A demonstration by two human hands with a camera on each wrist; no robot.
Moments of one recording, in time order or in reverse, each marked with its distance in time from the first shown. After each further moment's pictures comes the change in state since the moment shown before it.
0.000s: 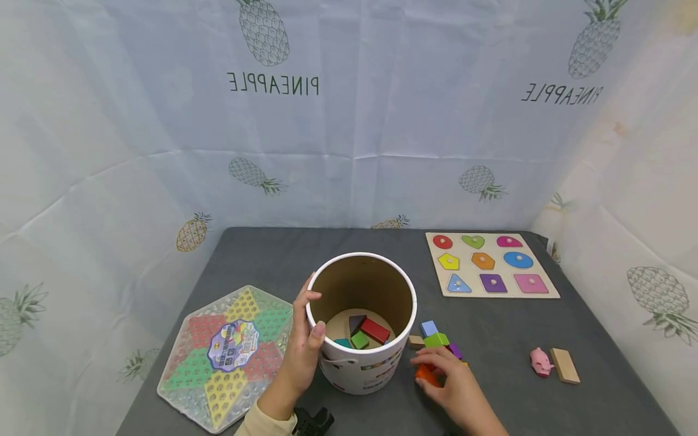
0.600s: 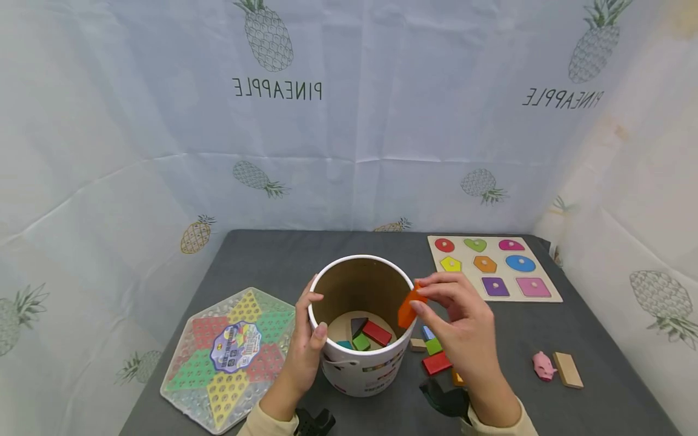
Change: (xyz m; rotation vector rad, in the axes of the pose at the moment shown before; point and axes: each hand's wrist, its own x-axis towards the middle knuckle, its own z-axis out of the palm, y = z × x) left_hand -0.002 -0.001 0.000 0.015 -0.015 -0.022; right_hand 0.034 -0.129 -0.072 0.525 0.404 -0.510
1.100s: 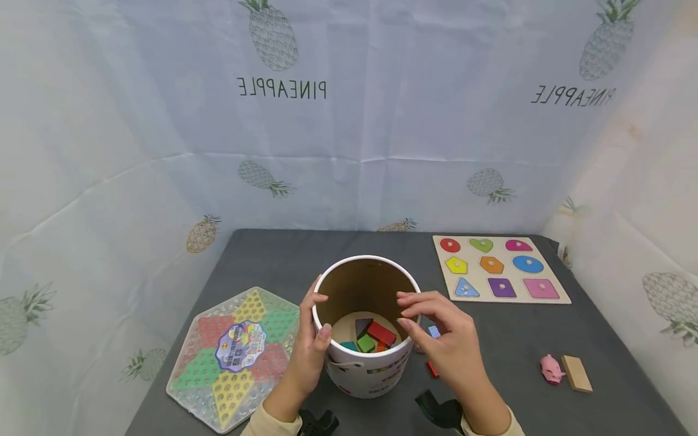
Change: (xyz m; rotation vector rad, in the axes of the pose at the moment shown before) left_hand -0.001 -0.001 0.000 0.020 0.009 -0.015; right_hand -0.009 -0.001 0.019 -0.030 -0.097 -0.044
